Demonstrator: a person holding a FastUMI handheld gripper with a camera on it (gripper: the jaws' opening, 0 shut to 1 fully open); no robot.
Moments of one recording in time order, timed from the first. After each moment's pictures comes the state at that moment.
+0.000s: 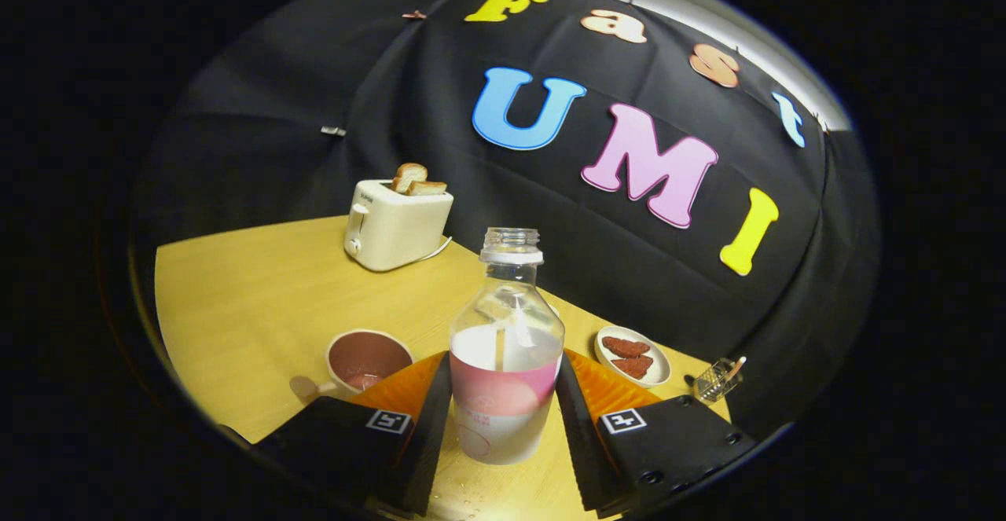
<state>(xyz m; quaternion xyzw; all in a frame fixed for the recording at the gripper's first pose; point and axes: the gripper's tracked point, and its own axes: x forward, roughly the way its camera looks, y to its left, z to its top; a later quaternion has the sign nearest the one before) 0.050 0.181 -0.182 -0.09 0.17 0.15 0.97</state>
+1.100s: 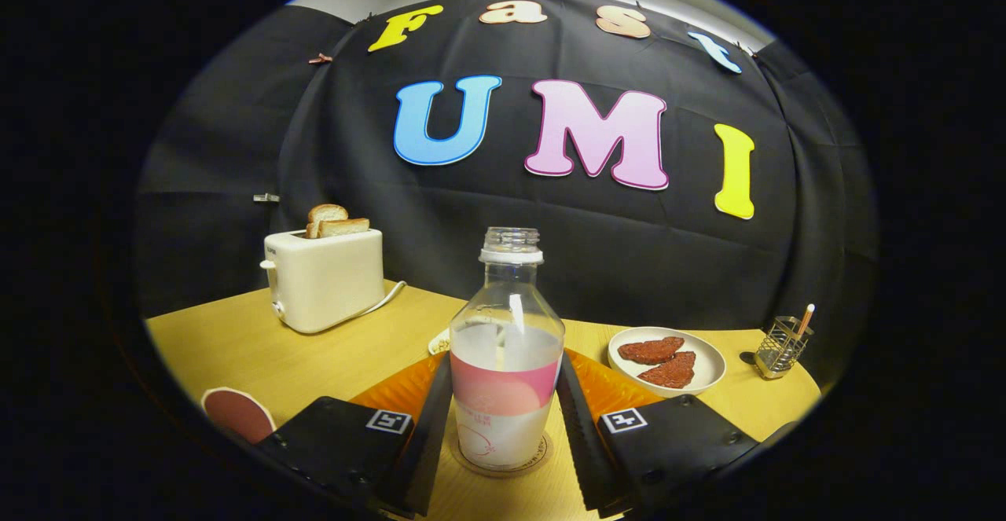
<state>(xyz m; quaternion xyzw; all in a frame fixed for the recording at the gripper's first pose) 0.178 0.154 -0.249 0.03 0.12 0.10 0.99</state>
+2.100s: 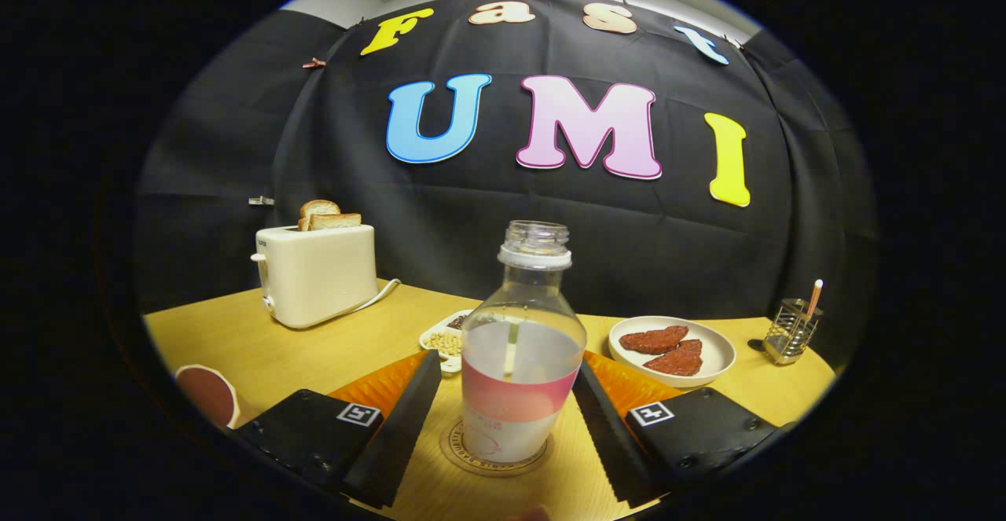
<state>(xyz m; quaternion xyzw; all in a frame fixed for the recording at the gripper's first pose) 0.178 0.146 -0.266 0.05 0.11 0.10 0.99</state>
